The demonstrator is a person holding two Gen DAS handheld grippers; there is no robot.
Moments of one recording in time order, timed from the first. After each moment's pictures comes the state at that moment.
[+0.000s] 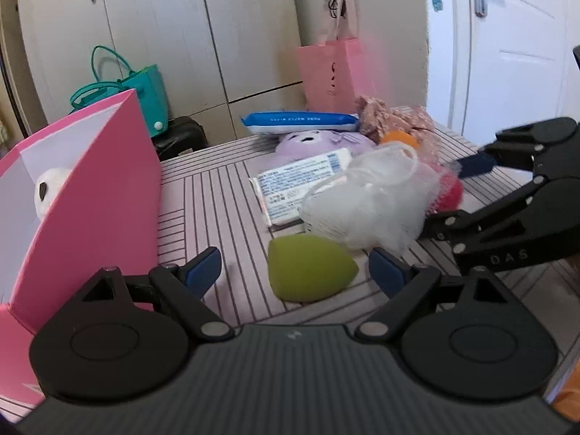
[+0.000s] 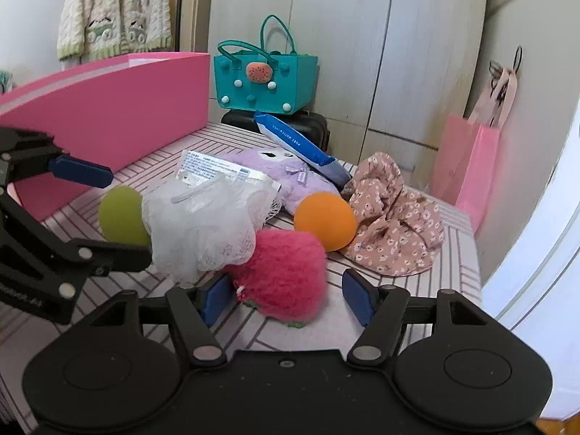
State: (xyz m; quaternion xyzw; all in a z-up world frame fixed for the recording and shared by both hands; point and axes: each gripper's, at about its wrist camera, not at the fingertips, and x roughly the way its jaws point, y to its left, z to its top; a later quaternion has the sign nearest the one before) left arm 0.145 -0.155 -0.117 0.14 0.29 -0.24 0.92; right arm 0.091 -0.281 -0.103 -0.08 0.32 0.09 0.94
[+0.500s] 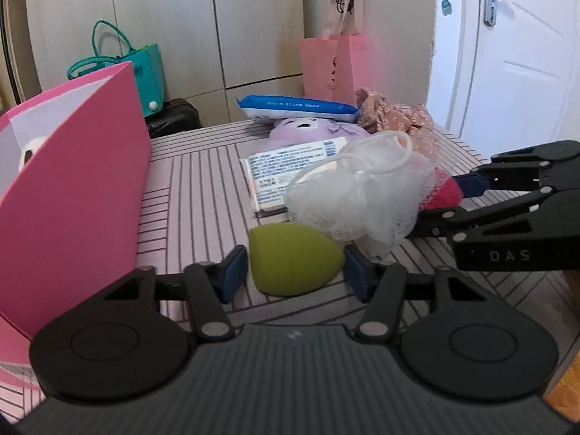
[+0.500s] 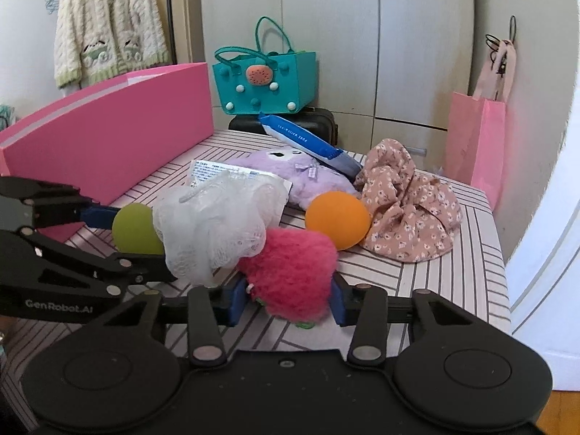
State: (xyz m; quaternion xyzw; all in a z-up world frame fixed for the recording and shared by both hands) left arm 0.149 -0.157 -0.128 0.10 0.31 -0.25 0.91; right arm 0.089 -0.283 -0.106 -0.02 0.33 0.10 0.94
